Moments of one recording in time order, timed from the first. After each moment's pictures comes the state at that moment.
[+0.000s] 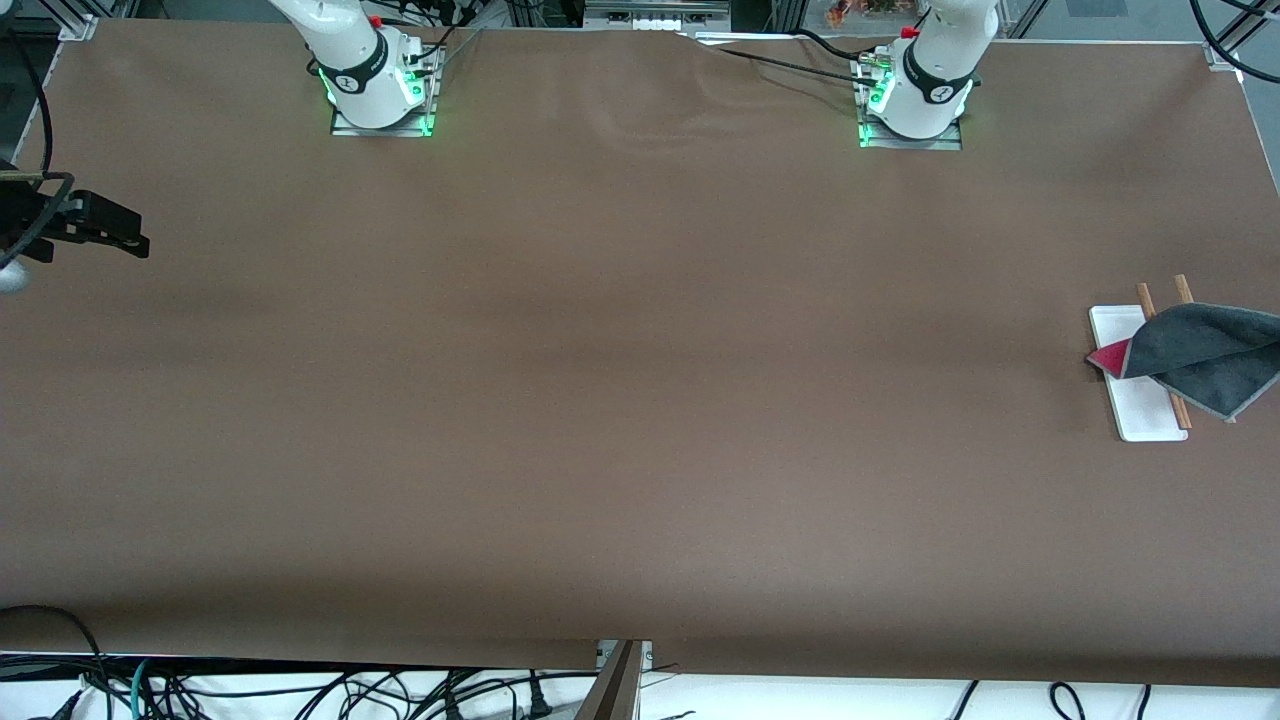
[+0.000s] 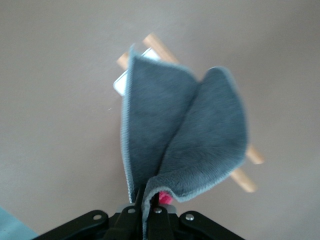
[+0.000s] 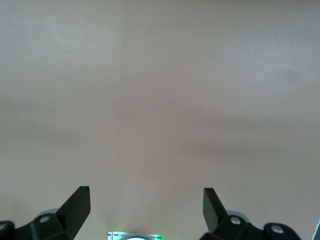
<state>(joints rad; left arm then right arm) 0.57 0.60 0.12 -1.35 -0.05 1.83 1.41 -0.11 0.17 0.11 -1.34 -0.07 1.39 -0.08</state>
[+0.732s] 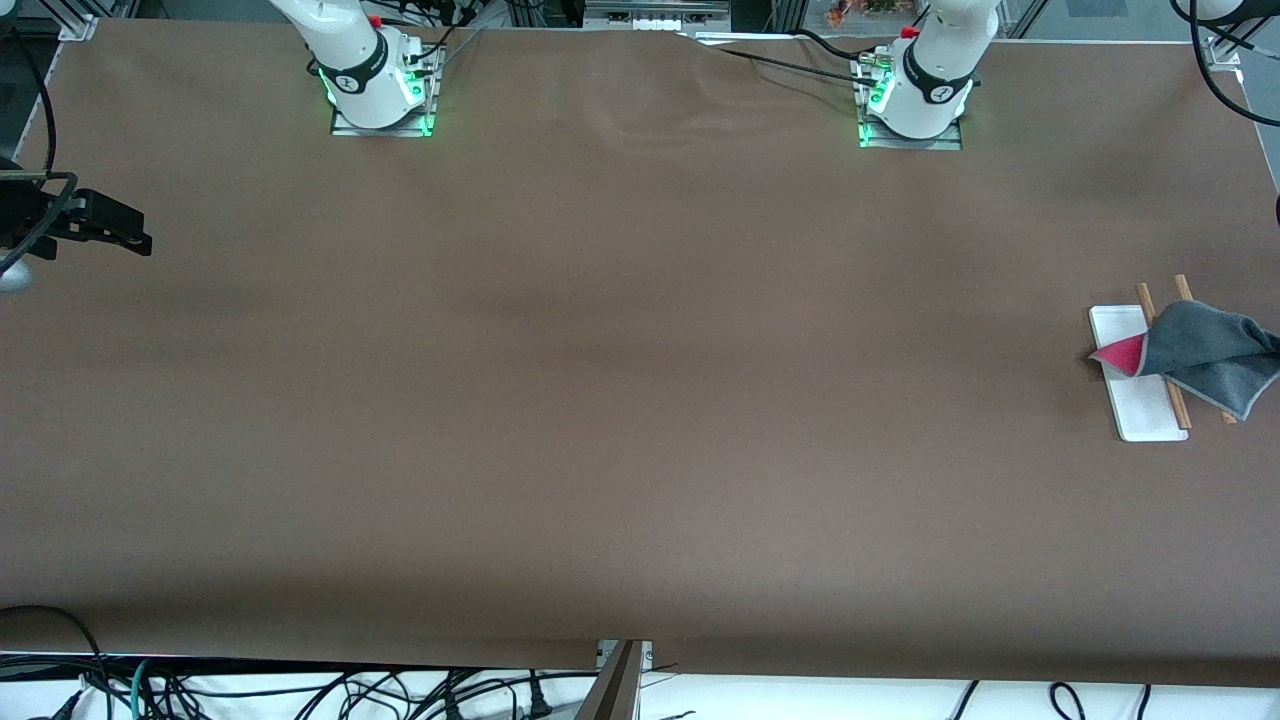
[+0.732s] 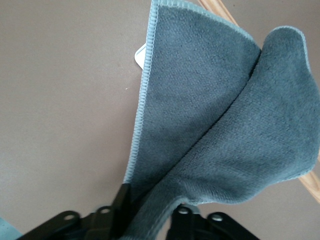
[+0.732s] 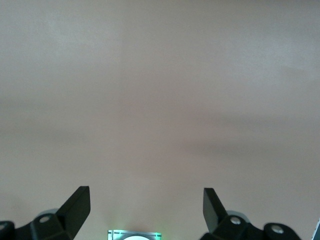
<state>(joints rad) 0.60 0.69 0.12 -1.35 -0.05 1.93 1.41 -0.10 0.17 0.11 -1.35 -0.07 1.39 -0.08</state>
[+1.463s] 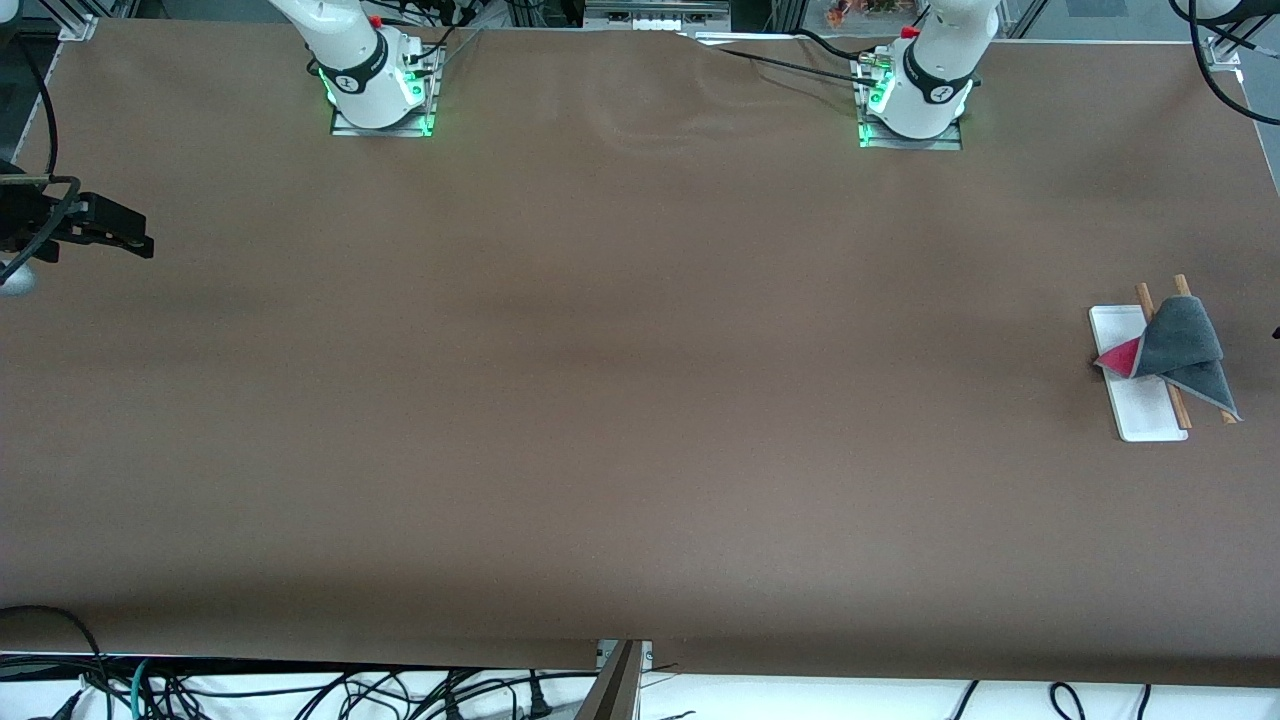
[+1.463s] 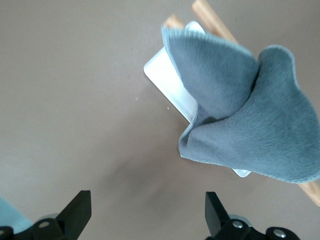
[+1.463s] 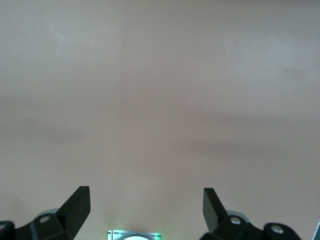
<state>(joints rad) 0.59 0.67 0.11 -1.31 -0.05 1.91 1.41 -0.10 0.17 0.11 -1.35 -0.07 1.40 -0.09</state>
